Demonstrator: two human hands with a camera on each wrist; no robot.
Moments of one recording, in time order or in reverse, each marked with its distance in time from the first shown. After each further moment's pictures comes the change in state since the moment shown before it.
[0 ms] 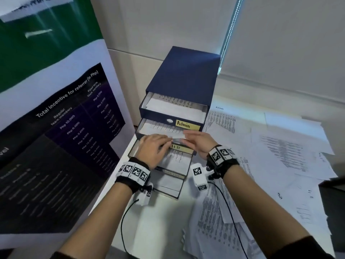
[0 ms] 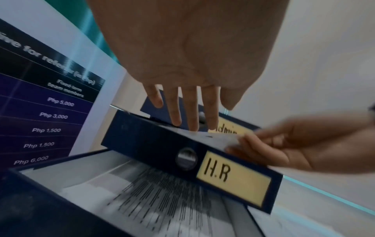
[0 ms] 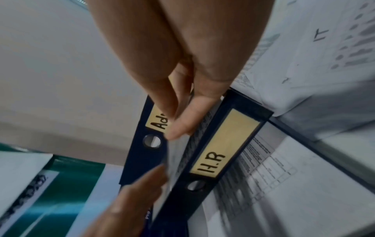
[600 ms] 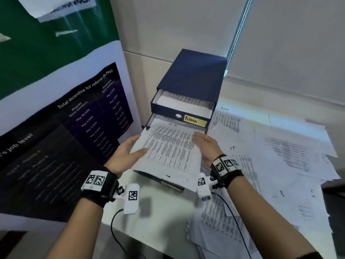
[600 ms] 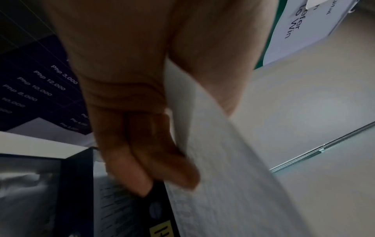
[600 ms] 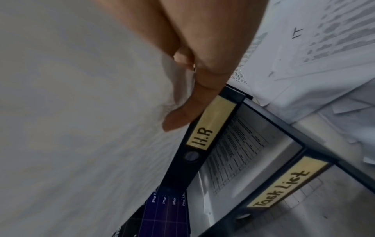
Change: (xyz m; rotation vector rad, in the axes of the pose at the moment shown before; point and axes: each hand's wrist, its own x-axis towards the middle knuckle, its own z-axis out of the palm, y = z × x) left_hand -0.099 -0.025 -0.065 -0.958 0.084 -0.509; right_hand -0.051 0.032 0.001 -0.282 0.097 -0.055
